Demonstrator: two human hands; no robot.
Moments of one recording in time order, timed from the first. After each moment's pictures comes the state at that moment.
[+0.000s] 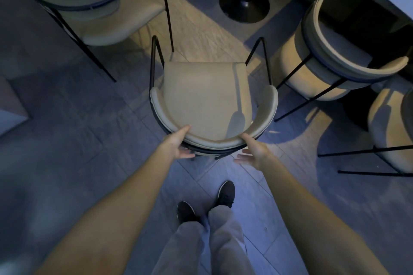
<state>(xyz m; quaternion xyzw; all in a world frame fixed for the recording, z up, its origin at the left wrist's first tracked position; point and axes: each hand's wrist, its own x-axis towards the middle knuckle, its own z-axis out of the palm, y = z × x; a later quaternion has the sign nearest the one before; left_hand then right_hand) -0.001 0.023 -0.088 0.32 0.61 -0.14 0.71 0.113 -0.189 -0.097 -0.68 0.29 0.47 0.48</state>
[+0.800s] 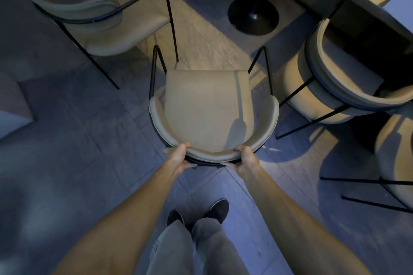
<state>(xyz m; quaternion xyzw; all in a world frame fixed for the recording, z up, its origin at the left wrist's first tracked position) 0.060 -0.003 -0.125 0.32 0.62 -0.06 0.72 0.172 -0.160 -0.122 -0.59 0.39 0.39 0.60</state>
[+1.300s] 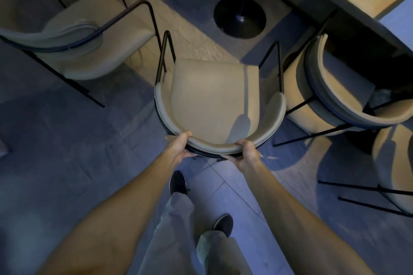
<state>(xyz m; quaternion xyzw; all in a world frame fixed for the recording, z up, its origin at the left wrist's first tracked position) 0.180 0.126 -0.137 0.37 0.56 -0.11 0.74 0.266 -0.053 -0.109 -0.55 0.44 0.33 0.63</state>
